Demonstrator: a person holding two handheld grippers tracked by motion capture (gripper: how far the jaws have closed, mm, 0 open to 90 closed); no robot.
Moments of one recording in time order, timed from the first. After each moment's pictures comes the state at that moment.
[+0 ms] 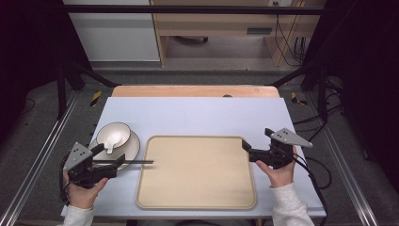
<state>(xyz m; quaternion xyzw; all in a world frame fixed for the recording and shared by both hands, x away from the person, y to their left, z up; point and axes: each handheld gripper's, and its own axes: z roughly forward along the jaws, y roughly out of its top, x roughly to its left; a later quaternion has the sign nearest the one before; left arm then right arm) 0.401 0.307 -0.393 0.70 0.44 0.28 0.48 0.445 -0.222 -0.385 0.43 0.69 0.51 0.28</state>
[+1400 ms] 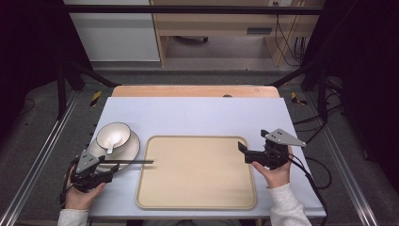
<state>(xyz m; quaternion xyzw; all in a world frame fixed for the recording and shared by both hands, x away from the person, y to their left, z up) 0.420 0.334 -0.453 0.77 0.44 0.27 0.36 0.447 -0.211 -0.389 0.43 0.70 0.50 0.27</state>
